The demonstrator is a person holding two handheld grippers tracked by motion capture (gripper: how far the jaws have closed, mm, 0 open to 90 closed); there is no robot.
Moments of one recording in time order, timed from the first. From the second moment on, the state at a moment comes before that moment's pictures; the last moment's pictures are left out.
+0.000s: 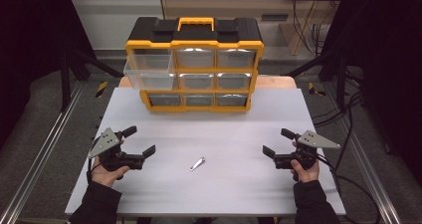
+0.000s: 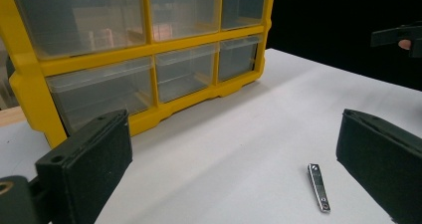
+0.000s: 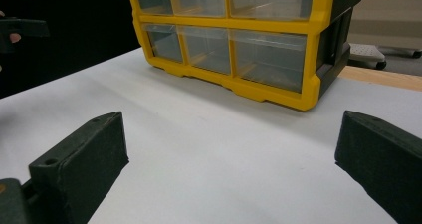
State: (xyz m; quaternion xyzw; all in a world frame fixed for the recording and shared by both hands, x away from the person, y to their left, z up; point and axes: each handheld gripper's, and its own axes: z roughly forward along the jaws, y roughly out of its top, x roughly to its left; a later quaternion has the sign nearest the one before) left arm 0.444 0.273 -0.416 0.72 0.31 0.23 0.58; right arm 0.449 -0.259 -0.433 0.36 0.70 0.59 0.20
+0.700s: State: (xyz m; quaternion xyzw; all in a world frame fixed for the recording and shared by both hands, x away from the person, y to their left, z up) left arm 0.440 0.249 -0.411 0.73 0.29 0.22 0.57; right arm 0.447 -0.260 -0.432 0.36 0.70 0.59 0.20
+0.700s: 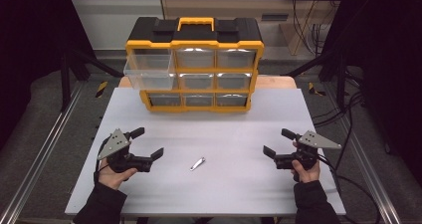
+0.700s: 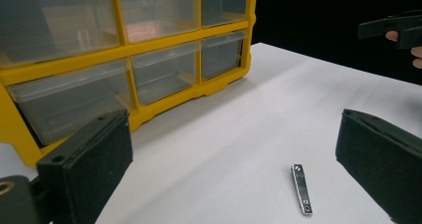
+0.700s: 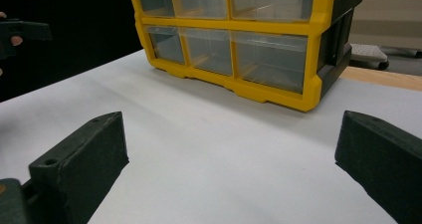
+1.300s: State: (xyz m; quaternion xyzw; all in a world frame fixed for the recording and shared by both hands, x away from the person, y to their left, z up) left arm 0.437 0.223 -0.402 0.74 0.29 0.22 0.57; right arm 0.448 -0.258 -0.435 0.36 0.70 0.58 0.20
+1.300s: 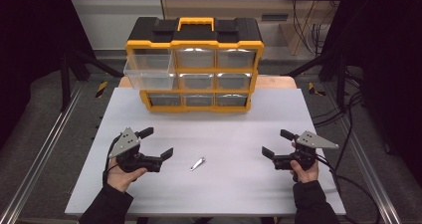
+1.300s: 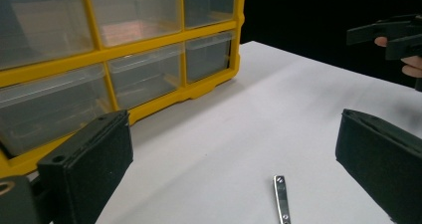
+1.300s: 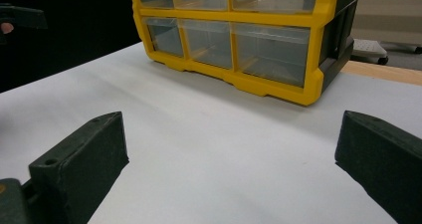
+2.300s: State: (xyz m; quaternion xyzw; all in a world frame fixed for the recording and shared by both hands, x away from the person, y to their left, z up) left arm 0.447 0.175 -0.397 0.77 0.28 0.19 0.54; right arm 0.449 -0.257 -0.437 0.36 0.71 0.58 0.20
